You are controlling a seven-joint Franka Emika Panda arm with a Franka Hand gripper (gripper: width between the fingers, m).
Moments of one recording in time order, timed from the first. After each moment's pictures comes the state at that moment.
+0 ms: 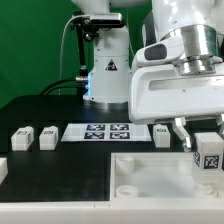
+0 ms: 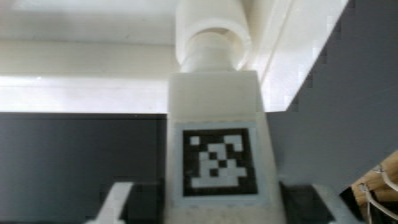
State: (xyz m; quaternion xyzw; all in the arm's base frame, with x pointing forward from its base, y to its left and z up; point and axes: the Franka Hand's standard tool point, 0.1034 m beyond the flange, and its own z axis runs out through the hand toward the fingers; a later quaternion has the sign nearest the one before) arm 0.617 0.112 0.089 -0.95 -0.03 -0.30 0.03
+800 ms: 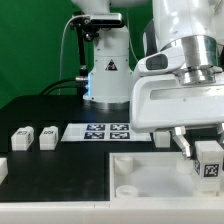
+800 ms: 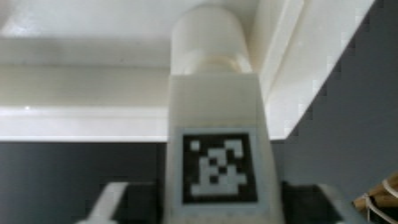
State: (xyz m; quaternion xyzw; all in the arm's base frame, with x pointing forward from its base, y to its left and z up) arm 0.614 0.114 0.076 -0.96 -0.04 -0.29 0.03
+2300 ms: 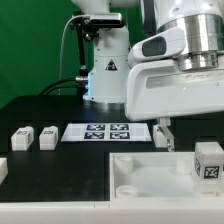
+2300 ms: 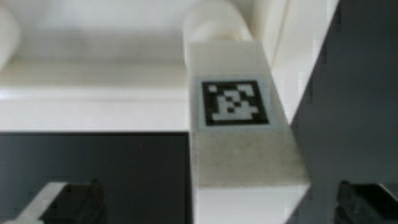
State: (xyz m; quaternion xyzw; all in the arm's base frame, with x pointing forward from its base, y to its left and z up) arm 0.626 0.104 0.097 -0.99 -0.02 -0.11 0.05
